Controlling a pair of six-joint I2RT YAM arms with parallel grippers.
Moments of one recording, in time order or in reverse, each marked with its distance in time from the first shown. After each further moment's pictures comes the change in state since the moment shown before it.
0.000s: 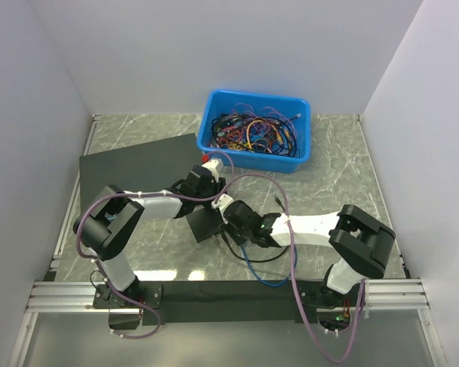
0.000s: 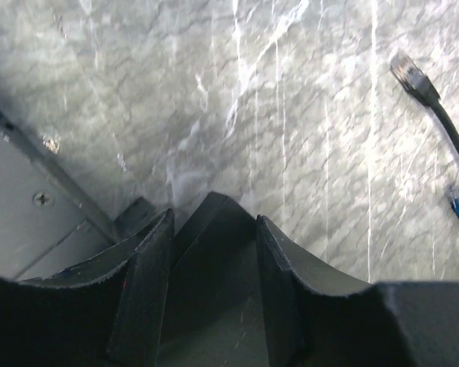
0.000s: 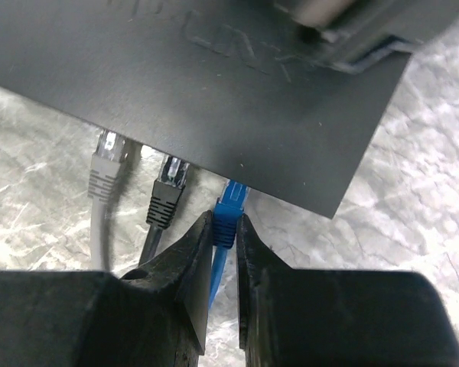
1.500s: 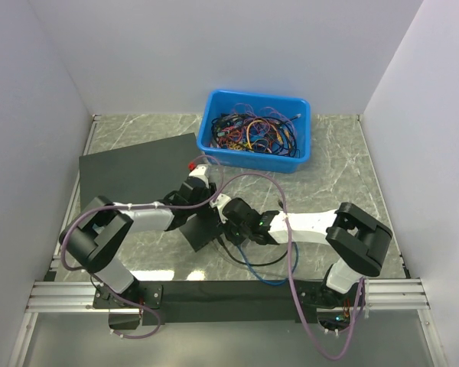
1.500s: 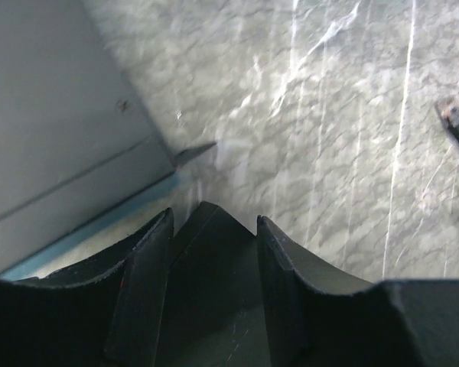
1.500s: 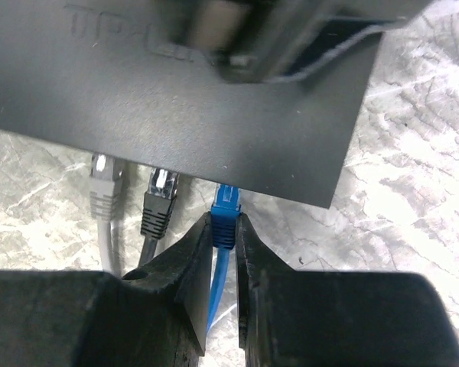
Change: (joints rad) left arm -0.031 -0.116 -0.153 0.077 -0.172 -0.117; right arm -0.024 0.027 0.026 0.003 -0.107 0.007
